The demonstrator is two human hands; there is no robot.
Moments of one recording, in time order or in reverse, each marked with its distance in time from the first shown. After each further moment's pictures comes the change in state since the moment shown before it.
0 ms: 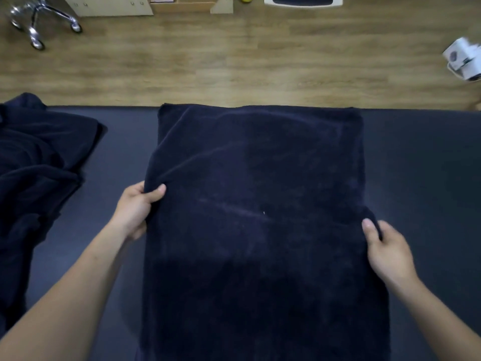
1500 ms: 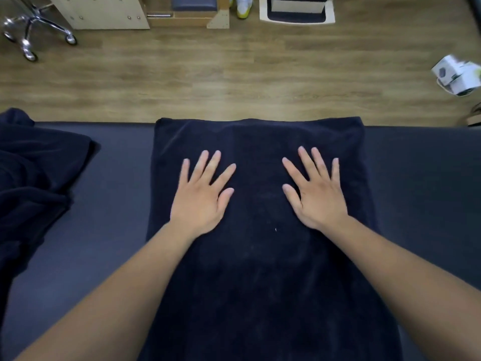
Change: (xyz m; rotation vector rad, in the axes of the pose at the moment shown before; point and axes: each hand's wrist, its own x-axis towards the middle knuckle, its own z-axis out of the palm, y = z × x) left_hand 0.054 -0.006 0.089 1.567 0.019 1.018; right_hand 0.085 -0.120 0.090 -0.808 -0.050 -0.756
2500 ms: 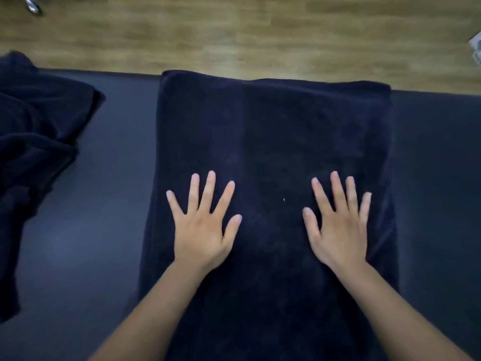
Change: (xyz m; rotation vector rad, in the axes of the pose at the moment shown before) left_hand -0.133 0.052 0.028 -0.035 -0.105 -0.230; right_hand -0.124 -0.021 0.035 0.103 0.051 0.204
